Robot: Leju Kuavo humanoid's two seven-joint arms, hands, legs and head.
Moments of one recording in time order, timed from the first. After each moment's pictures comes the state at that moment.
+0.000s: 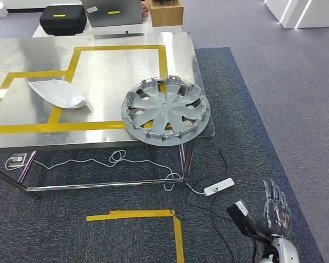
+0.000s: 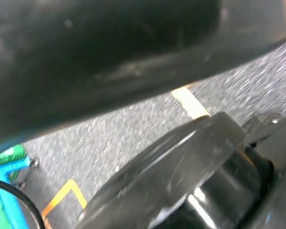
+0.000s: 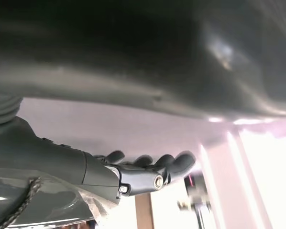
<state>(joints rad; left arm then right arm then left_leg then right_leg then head) -0.02 -0.05 -0.23 -0.28 -0.36 0.17 -0.06 0.28 -0.06 -0.07 -1.43 1.07 -0.58 0.02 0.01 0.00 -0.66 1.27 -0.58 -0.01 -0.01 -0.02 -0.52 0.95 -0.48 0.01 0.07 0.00</state>
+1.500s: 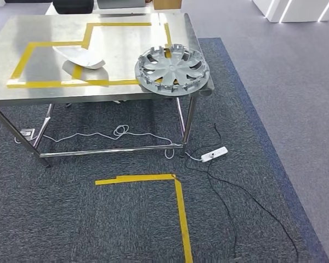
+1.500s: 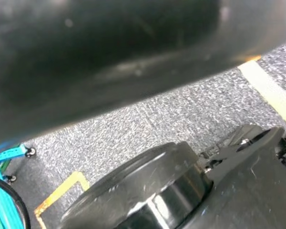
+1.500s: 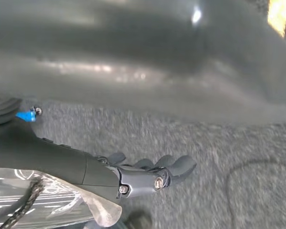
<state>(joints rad) -0.01 -0.10 -0.15 -0.29 -0.36 0.24 -0.09 0.13 0.28 -0.90 -0.74 1.05 -0.08 -0.06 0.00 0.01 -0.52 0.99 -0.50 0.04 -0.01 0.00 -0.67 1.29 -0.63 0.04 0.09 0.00</state>
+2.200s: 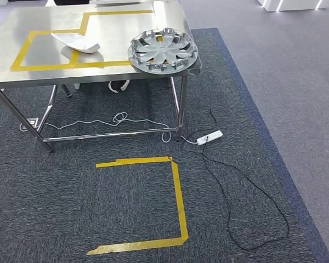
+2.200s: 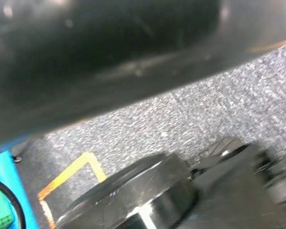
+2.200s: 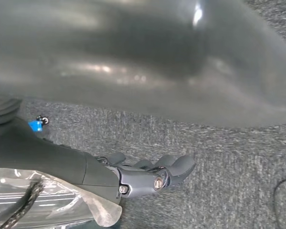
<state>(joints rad) -0.02 -0.10 -0.12 -0.27 -0.34 0.26 -0.12 0.08 0.28 -0.98 -0.67 1.07 -0.08 -0.11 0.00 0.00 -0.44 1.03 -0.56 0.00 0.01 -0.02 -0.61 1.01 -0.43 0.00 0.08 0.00</state>
